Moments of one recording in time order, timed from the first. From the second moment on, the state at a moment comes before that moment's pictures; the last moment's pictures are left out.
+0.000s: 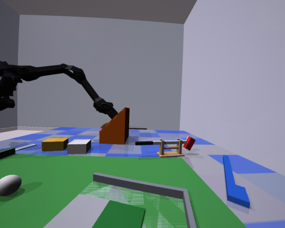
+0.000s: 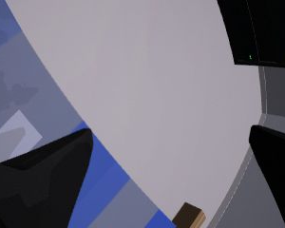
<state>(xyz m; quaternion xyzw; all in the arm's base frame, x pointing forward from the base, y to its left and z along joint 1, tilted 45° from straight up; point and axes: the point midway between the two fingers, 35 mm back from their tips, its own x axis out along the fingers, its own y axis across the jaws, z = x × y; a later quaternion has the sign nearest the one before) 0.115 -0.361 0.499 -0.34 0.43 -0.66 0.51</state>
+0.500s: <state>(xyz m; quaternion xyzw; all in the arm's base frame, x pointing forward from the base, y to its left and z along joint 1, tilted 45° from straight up) 0.290 -0.344 0.361 -0.41 0.49 -0.44 0.63</state>
